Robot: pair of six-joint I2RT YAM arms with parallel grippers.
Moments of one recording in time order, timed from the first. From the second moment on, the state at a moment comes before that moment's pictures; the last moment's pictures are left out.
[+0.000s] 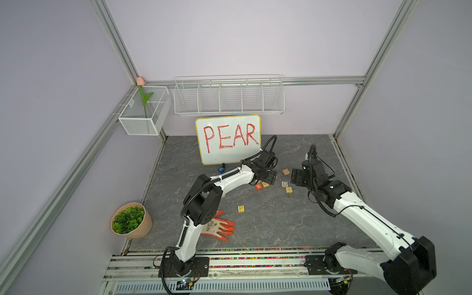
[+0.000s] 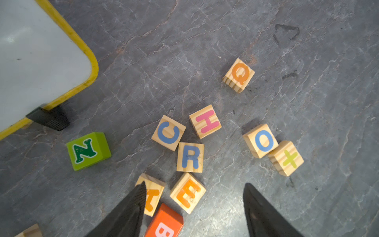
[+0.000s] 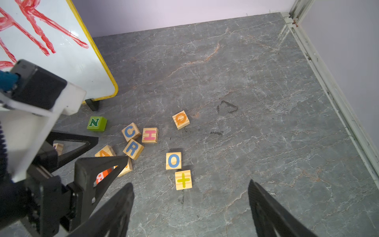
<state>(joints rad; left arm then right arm) -0.85 2.11 1.66 -0.47 -0.02 -0.23 0.48 1.16 0.91 -0.49 0.39 0.43</state>
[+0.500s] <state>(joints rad) -0.85 2.22 1.66 -0.46 0.09 -0.13 0.45 1.16 0.85 -0.43 0.39 0.39</state>
